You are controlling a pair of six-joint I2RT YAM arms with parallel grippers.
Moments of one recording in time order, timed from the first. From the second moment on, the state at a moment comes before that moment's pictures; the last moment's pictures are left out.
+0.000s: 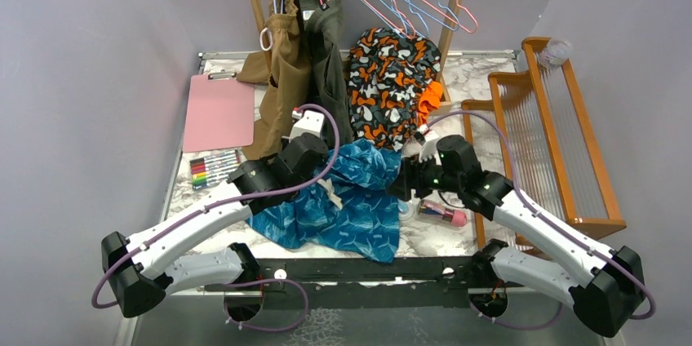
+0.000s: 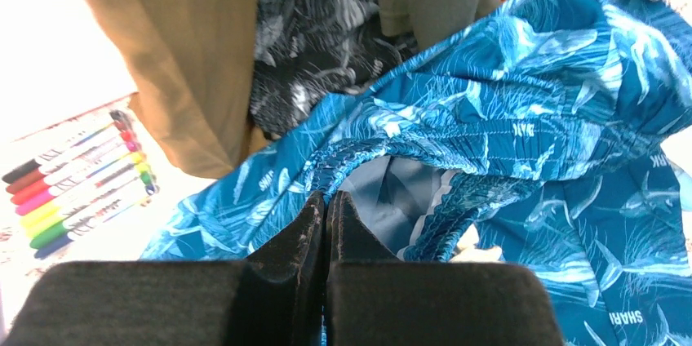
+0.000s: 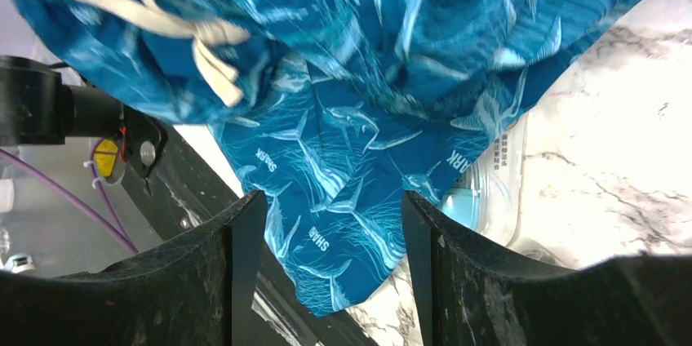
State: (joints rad) left arm -0.92 1.03 0.96 -0.71 -0.61 -0.39; right arm 0.63 0.95 0.68 -0.34 -0.31 0.40
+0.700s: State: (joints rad) left arm -0.86 1.09 1.19 -0.74 -0.62 -0.26; right arm 0.85 1.00 0.54 -0.03 -0.12 0.40
